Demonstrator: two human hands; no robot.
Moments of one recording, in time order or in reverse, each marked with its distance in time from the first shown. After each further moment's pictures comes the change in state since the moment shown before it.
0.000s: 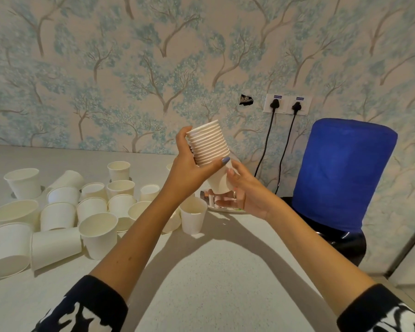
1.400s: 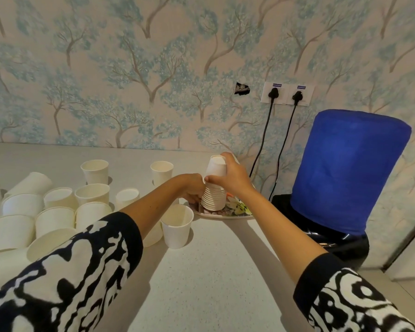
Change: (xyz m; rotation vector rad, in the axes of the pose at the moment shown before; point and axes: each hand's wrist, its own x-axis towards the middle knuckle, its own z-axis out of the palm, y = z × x) left_hand 0.082 -0.111 0.068 0.438 -0.754 -0.758; right_hand 0.098 0.016 -0.062 -1.140 0.541 -0.138
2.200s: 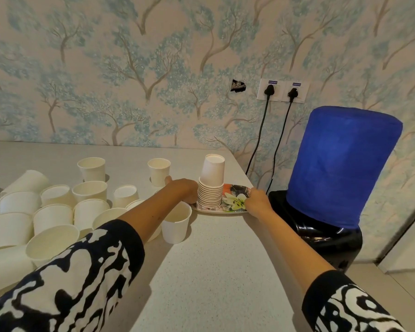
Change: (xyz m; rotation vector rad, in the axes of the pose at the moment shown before) left_hand 0.013 -0.019 0.013 0.802 0.127 -0.013; right_hand -0.031 0.088 0.000 -0.209 -0.117 0.449
